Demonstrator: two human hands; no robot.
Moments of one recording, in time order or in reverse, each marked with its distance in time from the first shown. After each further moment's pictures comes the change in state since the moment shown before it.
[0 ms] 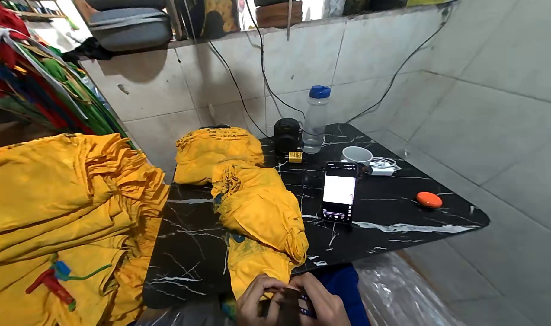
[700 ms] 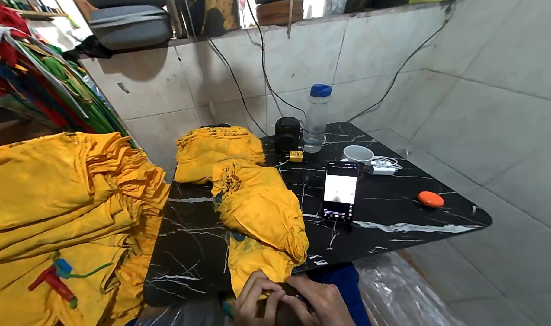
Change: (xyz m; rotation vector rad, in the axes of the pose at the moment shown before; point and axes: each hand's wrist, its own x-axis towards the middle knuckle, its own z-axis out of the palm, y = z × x) left_hand -0.001 0.001 -0.004 0.076 0.037 -0.005; right_hand 0.003 0.032 0.005 -0.020 -0.106 -0.157
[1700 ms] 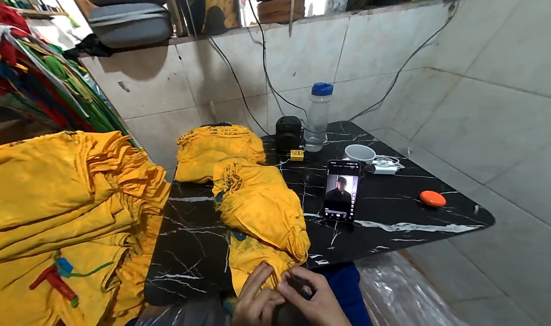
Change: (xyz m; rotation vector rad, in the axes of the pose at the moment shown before) left_hand -0.003 0.001 -0.016 0.176 -0.195 0.041; right_hand 0.009 0.002 0.015 0.747 -0.009 0.385
